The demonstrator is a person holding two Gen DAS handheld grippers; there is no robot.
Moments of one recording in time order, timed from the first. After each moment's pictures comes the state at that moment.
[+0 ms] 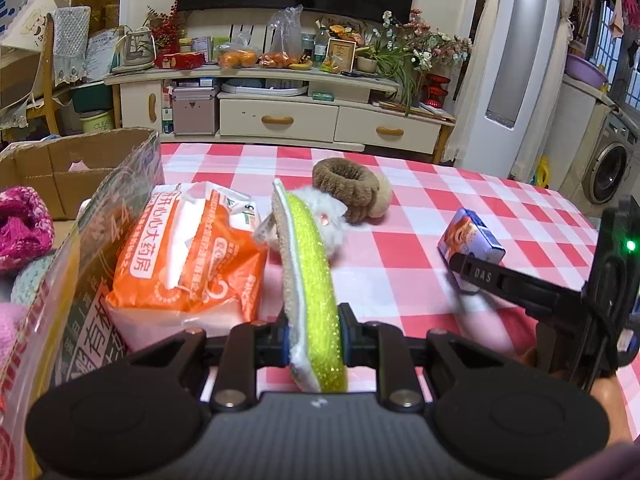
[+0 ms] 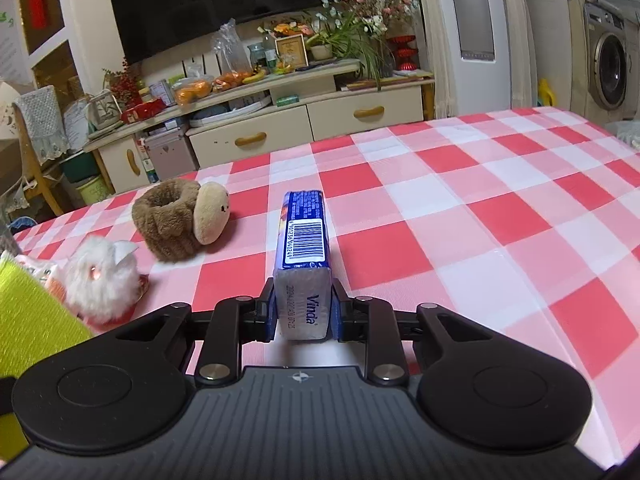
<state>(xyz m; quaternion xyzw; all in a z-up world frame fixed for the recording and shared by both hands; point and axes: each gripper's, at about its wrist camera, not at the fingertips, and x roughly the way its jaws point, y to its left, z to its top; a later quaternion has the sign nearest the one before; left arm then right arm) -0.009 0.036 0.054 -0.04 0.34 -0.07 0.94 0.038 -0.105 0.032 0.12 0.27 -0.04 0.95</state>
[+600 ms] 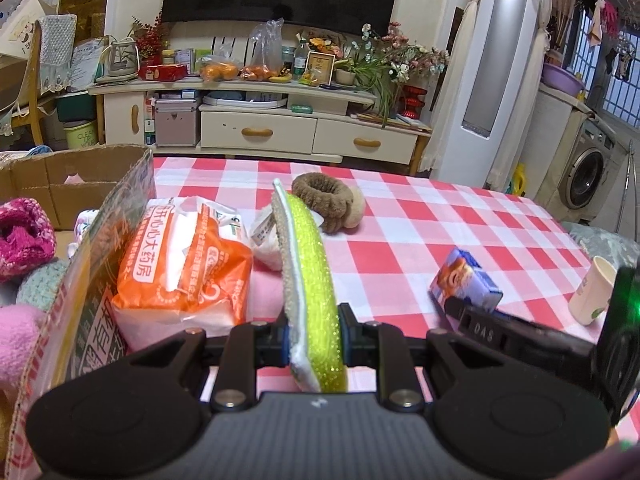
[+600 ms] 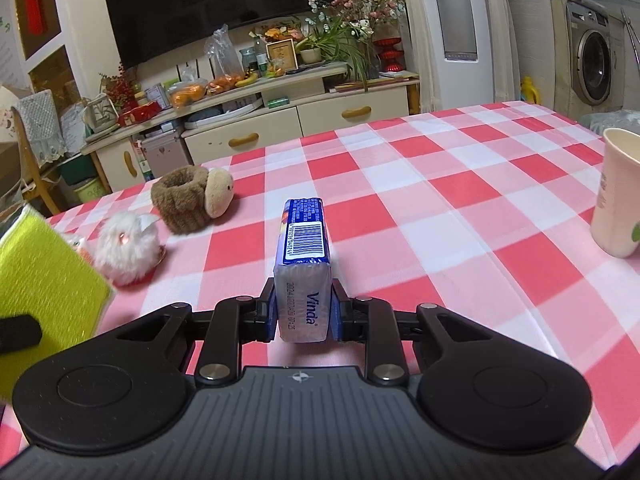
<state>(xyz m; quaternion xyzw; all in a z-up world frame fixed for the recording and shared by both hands) -0.028 0.043 0.069 -0.04 0.33 -0.10 0.94 -0.017 -0.097 0.037 0.13 0.28 -0.05 0.95</state>
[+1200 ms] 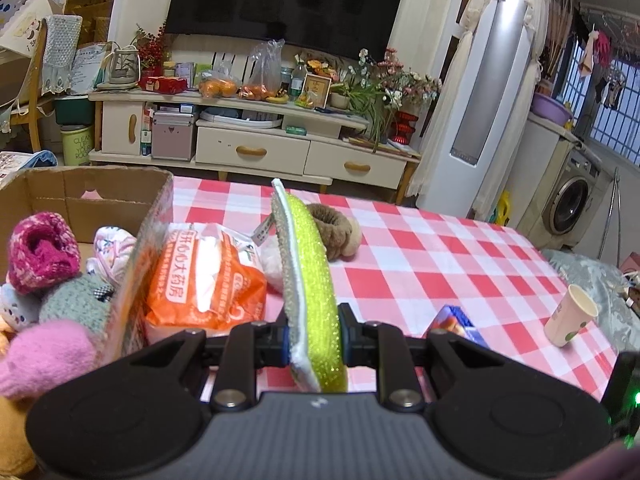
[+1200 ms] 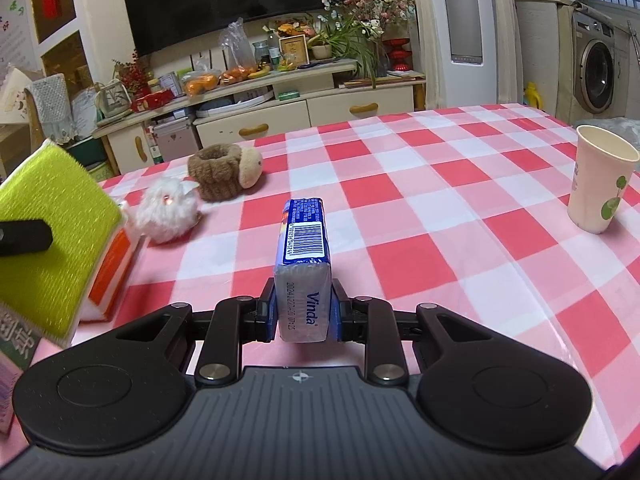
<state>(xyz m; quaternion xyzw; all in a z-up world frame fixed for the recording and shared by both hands) -0.044 0.072 0.092 -0.08 0.30 -0.12 0.94 -0.053 -0.068 0.045 0.11 0.29 -0.04 0.95</state>
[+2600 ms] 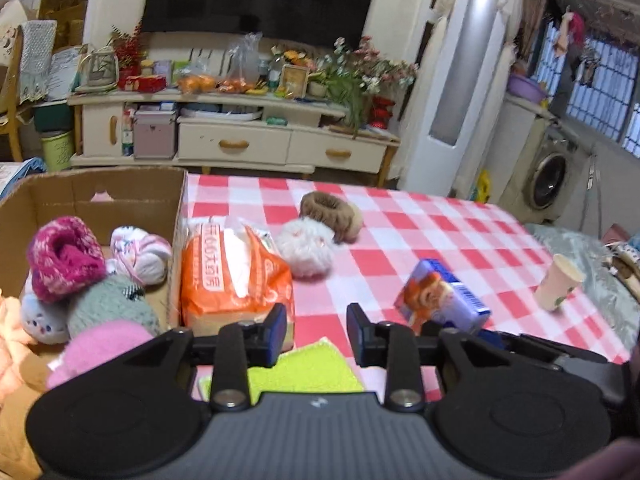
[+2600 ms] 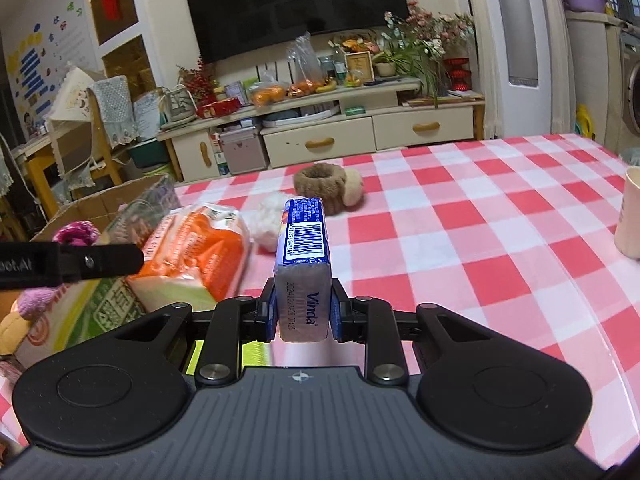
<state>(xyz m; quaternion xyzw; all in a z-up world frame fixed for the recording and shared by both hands) -0.048 0.101 0.087 -0.05 0.32 -0.16 0.93 -0.066 -0.036 0.068 0.11 0.26 0.04 0.96</state>
